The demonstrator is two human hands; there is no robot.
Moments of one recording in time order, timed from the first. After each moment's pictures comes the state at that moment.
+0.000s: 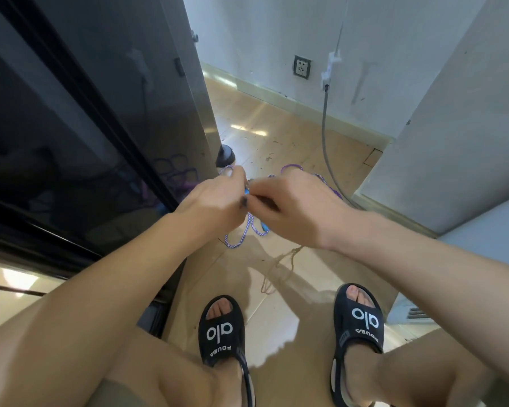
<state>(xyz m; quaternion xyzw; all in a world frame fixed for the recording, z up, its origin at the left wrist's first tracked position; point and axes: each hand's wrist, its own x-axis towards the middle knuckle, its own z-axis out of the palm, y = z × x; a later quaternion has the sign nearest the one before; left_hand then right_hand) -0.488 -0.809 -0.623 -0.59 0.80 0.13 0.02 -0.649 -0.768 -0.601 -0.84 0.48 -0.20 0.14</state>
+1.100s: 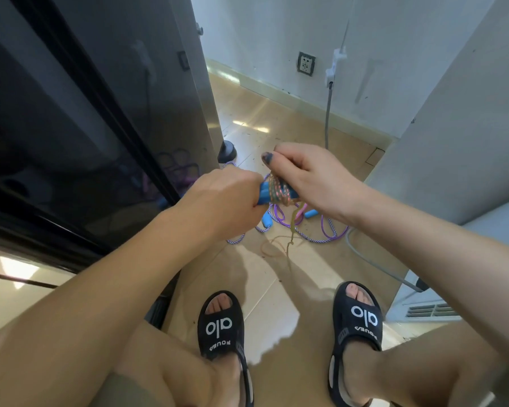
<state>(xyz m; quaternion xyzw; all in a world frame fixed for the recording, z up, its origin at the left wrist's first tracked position) -0.493 -0.789 -0.600 -0.54 0.84 0.05 -0.01 -0.662 -0.789 -0.593 -0.73 0.52 -0.29 0.34</state>
